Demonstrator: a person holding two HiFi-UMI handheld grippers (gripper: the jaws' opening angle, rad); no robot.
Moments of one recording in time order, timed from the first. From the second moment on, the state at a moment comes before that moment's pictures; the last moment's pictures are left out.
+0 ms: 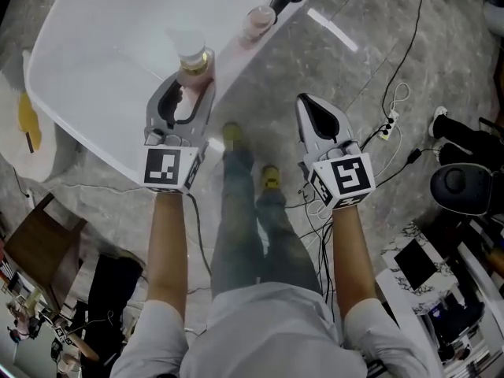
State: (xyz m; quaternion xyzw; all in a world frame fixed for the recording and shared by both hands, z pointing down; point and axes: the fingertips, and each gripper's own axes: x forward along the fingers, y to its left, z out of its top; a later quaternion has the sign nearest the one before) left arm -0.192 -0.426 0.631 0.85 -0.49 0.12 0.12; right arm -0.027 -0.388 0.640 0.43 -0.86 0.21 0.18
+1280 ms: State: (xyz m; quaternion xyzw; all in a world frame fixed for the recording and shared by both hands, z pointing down) left arm -0.195 -0.395 0.661 0.85 -0.49 0.14 0.11; right arm -0.021 -0.374 0.660 0.42 -0.86 0.23 0.19
